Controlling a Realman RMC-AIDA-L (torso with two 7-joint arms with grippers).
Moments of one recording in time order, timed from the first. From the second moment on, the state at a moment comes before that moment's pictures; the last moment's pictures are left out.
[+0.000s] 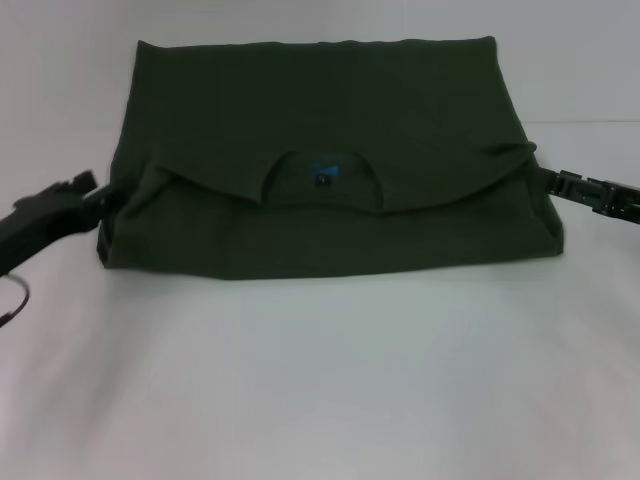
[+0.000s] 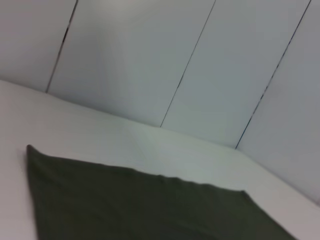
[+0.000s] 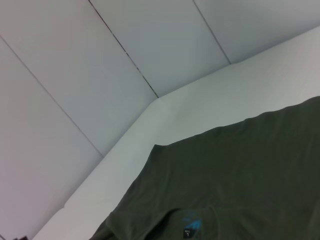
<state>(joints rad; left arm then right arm) -0.44 -2.16 0.47 0.68 1.79 1.15 -1.50 0.56 1.98 -0.48 -0.49 -1.92 -1.32 1.73</state>
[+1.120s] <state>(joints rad) -0.44 -2.16 0.55 0.63 1.94 0.91 -1.19 0.57 2.00 -0.45 -0.48 -1.91 -1.25 1.76</state>
